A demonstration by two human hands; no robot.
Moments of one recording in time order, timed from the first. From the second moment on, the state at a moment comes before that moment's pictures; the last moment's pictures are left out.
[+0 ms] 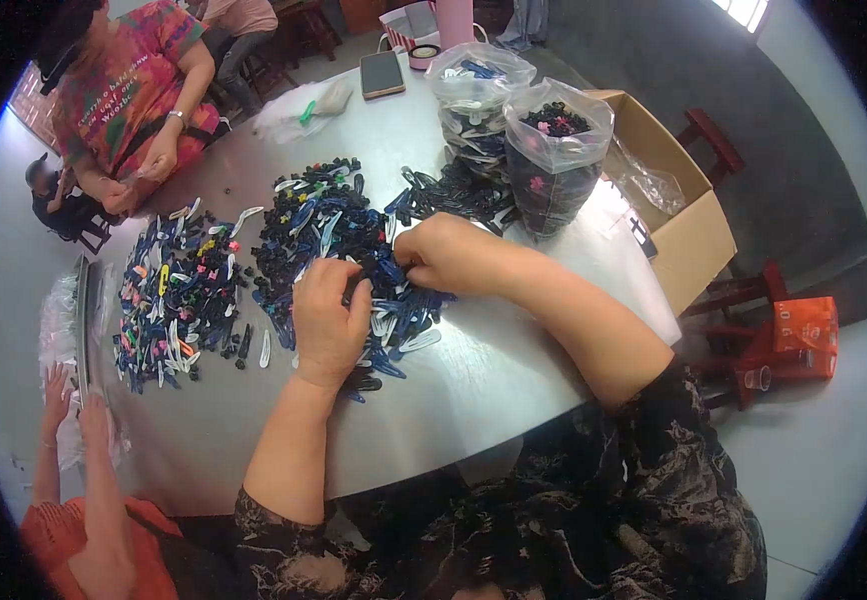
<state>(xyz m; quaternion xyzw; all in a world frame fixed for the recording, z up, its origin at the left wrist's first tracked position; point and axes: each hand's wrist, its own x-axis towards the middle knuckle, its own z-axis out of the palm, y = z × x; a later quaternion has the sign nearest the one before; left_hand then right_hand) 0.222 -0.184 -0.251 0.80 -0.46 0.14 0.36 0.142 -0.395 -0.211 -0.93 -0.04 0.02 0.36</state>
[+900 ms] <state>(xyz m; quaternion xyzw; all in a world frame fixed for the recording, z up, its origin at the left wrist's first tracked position) 0.222 -0.184 -0.251 0.80 -0.46 0.14 0.36 0.169 -0.422 -0.232 -0.90 -0.02 -0.18 0.39</state>
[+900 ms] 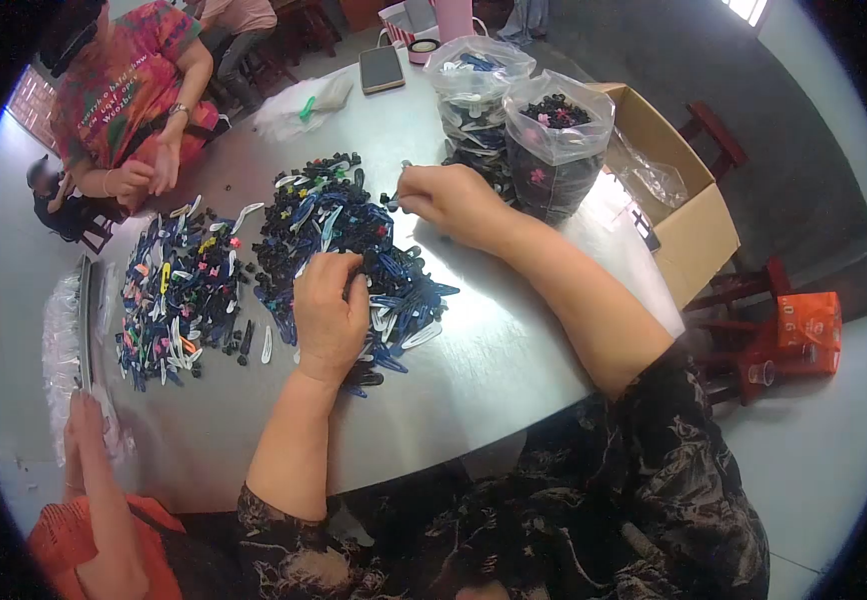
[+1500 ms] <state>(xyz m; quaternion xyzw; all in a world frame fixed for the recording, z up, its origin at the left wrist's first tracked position) 0.223 -0.184 -0.252 0.80 -0.46 0.14 0.36 0.136 -0.405 -0.195 -0.92 -0.05 0.11 0.37</state>
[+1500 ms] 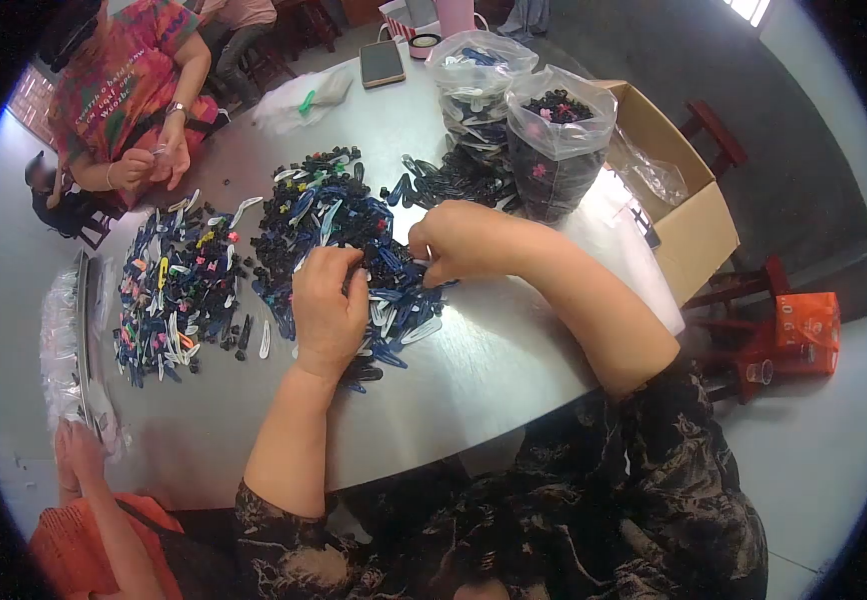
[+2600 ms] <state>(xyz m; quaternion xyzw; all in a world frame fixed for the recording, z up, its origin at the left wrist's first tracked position) 0.222 -0.184 -0.252 0.80 -0.46 0.13 0.37 0.139 -0.426 -0.193 -0.83 -0.05 0.12 0.54</state>
